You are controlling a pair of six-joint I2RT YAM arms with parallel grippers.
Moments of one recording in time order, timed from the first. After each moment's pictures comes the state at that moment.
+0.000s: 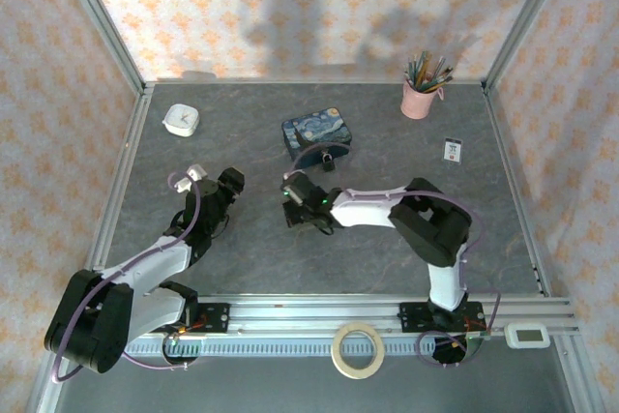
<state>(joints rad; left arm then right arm) -0.28 1.09 0.31 0.35 -0.16 -1.10 0.91 1.89 1.07 -0.10 0.07 0.46</state>
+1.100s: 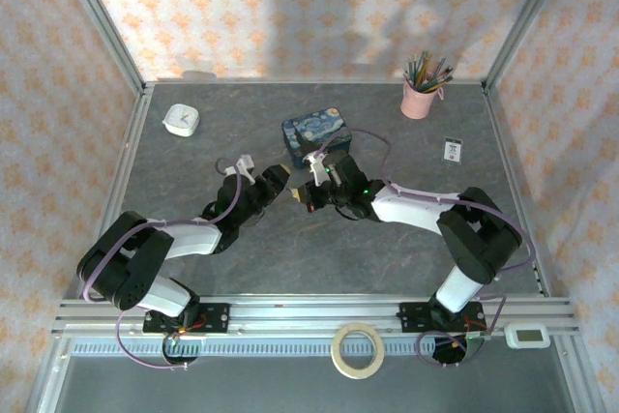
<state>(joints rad) -0.49 1.46 0.41 0.75 0.06 -1.20 0.75 1.64 0.91 0.07 -0.29 0.34</state>
